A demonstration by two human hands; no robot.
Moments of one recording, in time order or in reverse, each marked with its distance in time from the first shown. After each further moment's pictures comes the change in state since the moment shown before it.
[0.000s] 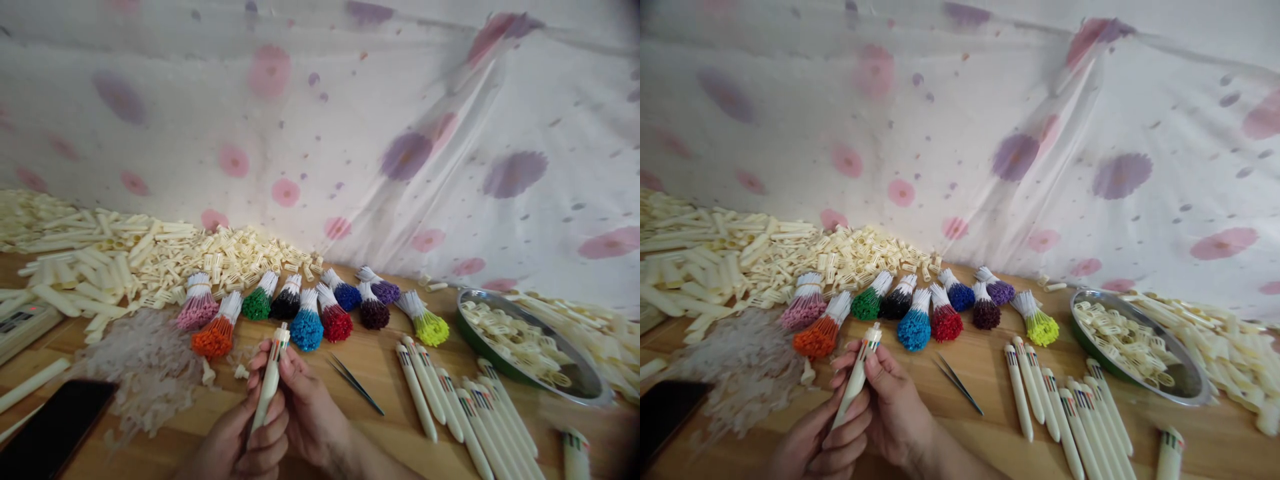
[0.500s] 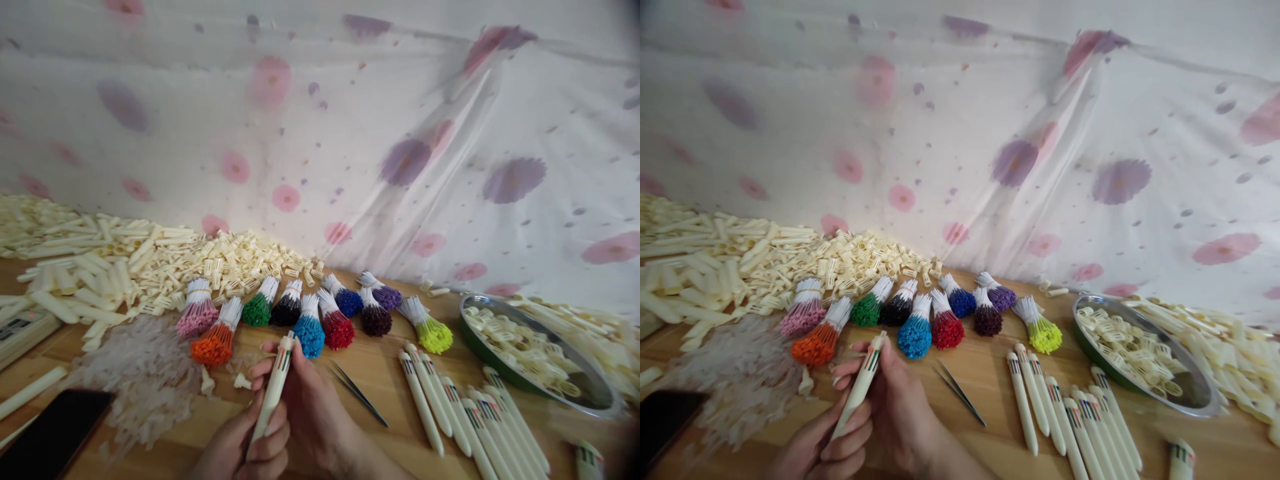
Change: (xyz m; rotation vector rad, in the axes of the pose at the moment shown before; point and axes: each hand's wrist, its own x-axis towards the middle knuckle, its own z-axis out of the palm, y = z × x) left_hand 0.003 0.002 0.003 0.001 -0.038 -0.039; right_hand 0.006 -0.014 0.002 -0.142 0.075 0.025
